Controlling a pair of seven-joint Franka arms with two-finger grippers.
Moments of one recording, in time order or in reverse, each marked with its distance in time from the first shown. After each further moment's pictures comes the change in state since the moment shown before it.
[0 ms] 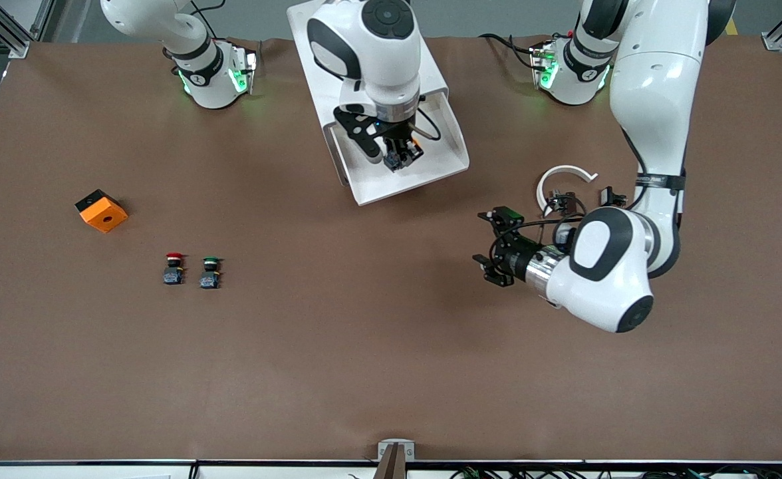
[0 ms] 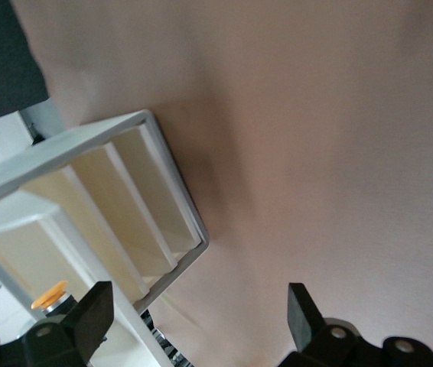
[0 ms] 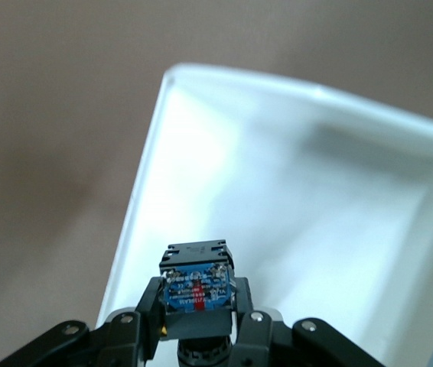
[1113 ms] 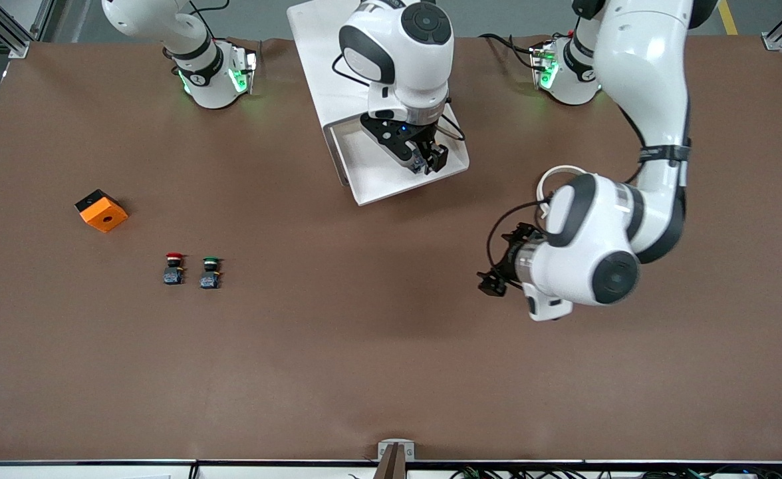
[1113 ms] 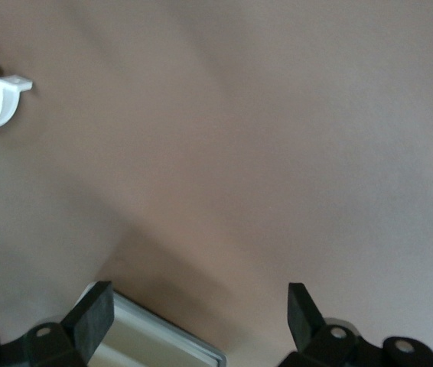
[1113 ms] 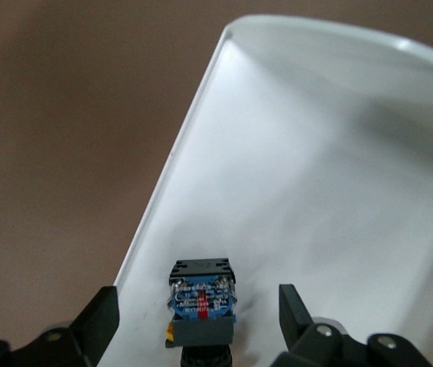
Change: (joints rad) left arm -0.175 -0.073 0.042 0.020 0.361 0.206 0.563; right arm 0.028 0.115 -0.016 0.189 -0.034 -0.115 -0.111
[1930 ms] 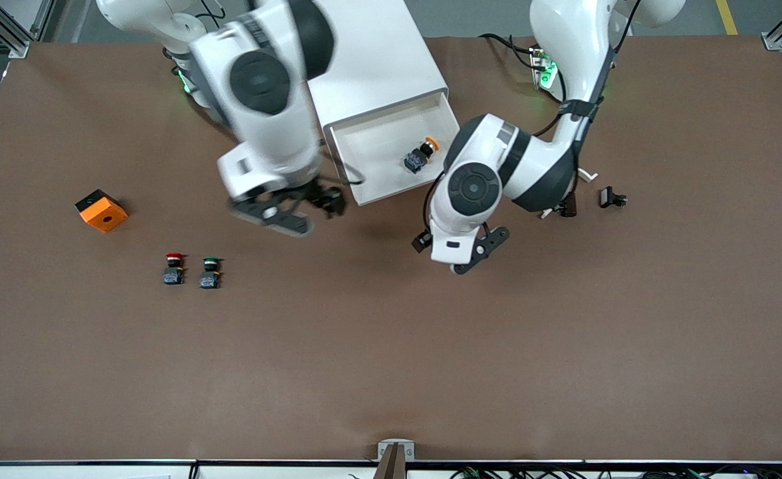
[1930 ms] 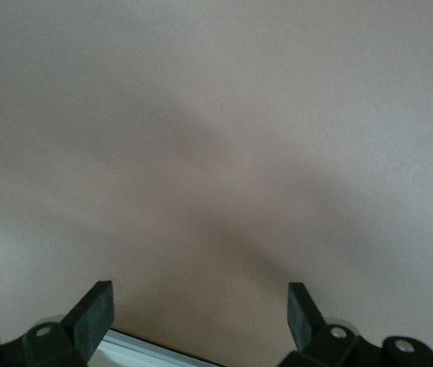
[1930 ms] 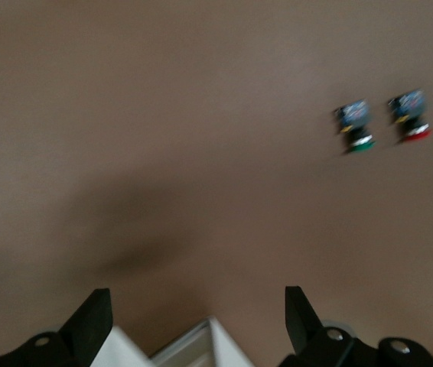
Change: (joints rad) left arm -0.264 -0.108 -0.002 -0.245 0.163 0.246 0.037; right arm -0.420 -0.088 -0.018 0.100 0.002 -0.266 -0.956
